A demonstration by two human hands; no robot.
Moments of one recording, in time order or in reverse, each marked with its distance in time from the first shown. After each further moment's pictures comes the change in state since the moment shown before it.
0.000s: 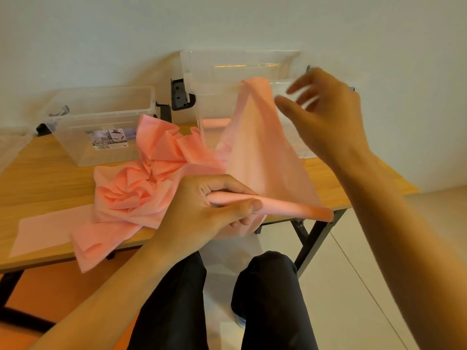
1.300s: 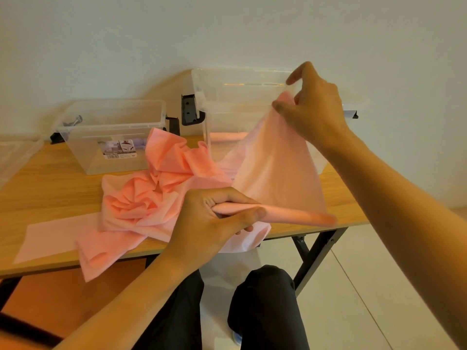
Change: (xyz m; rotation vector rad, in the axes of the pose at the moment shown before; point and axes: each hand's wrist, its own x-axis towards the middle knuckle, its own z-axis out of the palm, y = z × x) left_hand 0.003 -0.004 0.003 -0.011 0.117 0.031; right_hand 0.066 -0.002 0.026 -0.218 -0.075 0.022
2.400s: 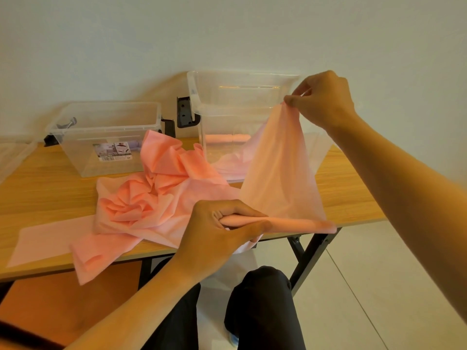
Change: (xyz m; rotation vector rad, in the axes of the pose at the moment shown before) left_hand -0.005 -0.008 0.013 0.019 -0.057 0.006; right_hand 0.029 0.019 -0.021 -0.038 -0.019 0.112
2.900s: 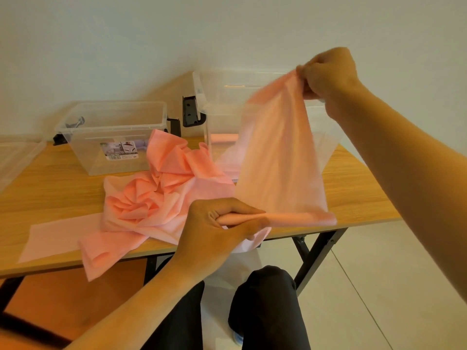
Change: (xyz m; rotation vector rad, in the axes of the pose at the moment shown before) left_hand -0.004 0.001 -0.005 -0.003 0.067 0.041; right_hand 0.020 -0.026 -0.009 0.549 -0.062 0.163
